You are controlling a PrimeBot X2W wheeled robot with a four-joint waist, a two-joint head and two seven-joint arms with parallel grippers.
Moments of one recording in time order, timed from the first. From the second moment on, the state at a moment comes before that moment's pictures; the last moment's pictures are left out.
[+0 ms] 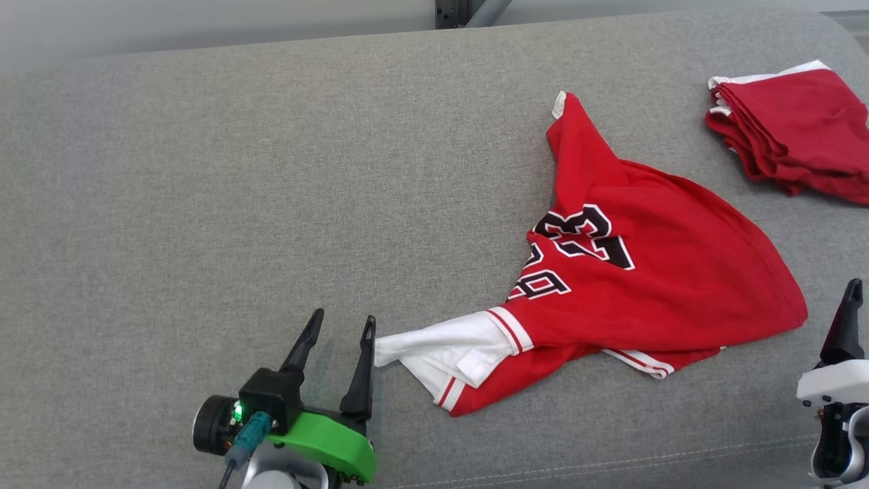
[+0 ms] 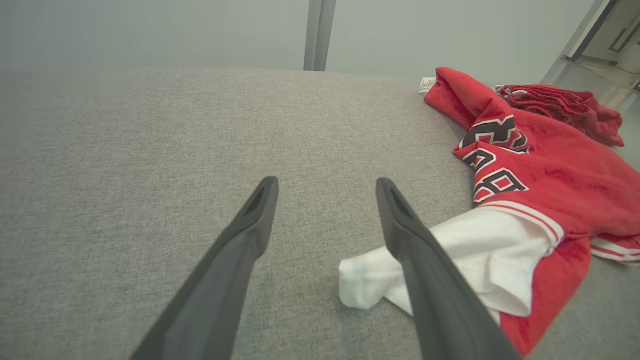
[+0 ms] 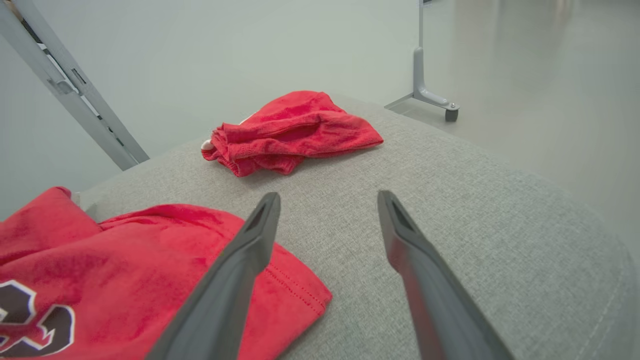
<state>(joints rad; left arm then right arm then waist) -0.11 0.05 -0.33 0.27 -0.25 -0.04 -0.24 -0.19 -0.05 -0.47 0.38 0.29 0.13 -0.26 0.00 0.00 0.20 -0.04</state>
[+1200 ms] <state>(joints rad) -0.13 0.05 -0.44 0.38 -0.79 -0.12 -0.12 -0.18 -0.05 -0.38 0.32 0.34 0.13 -0.26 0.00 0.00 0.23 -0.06</state>
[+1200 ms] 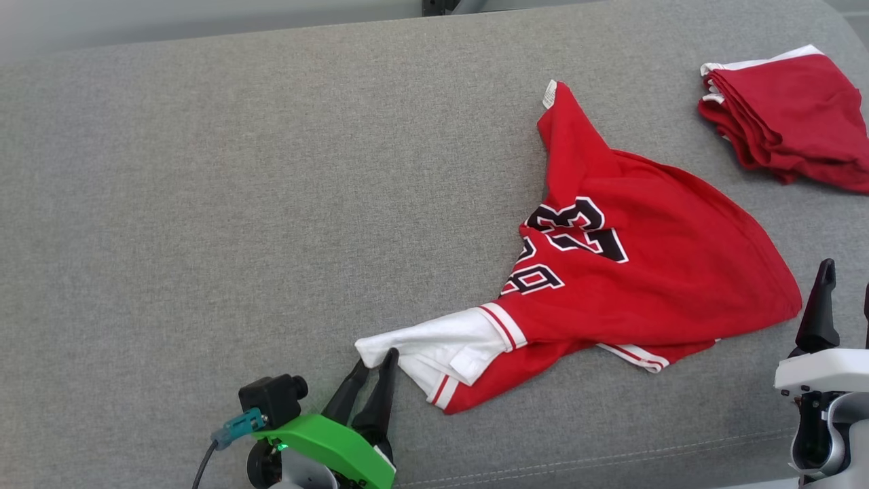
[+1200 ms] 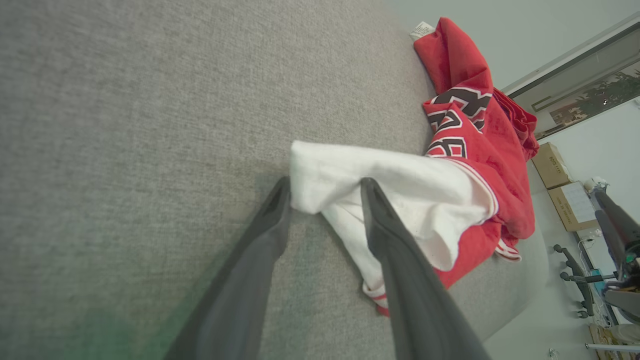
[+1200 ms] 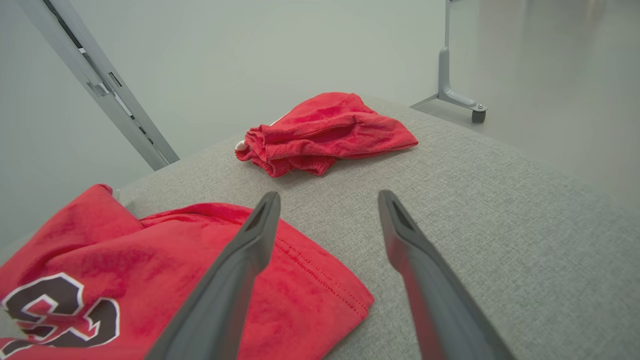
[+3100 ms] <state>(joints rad) -0.06 0.06 -0.11 0.29 -0.75 -0.11 -0.26 -0.07 -0.05 -0.12 0.20 0.34 0.13 -0.26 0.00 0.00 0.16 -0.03</state>
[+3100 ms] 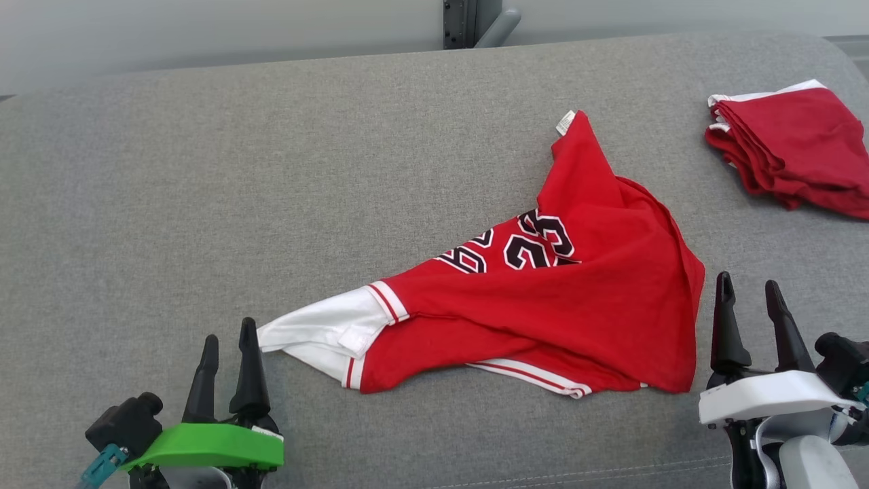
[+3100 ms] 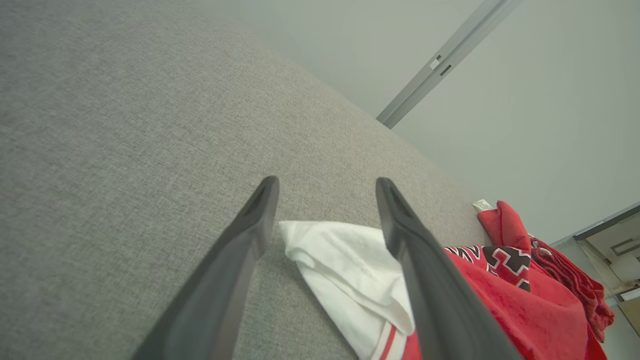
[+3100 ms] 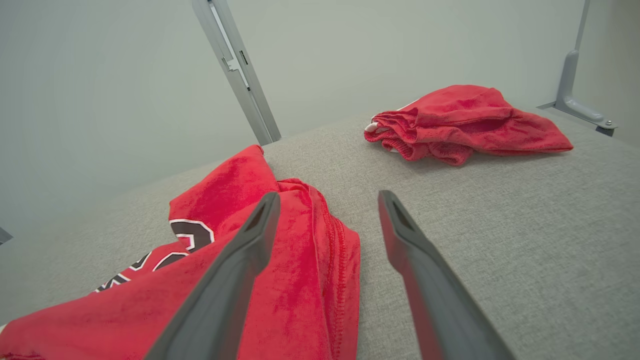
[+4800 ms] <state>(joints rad) 0.03 0.05 -0.07 0.19 -0.37 -0.08 -0.26 -0.01 -0.05 0.06 0.47 0.64 0.13 -0.26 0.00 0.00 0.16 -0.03</state>
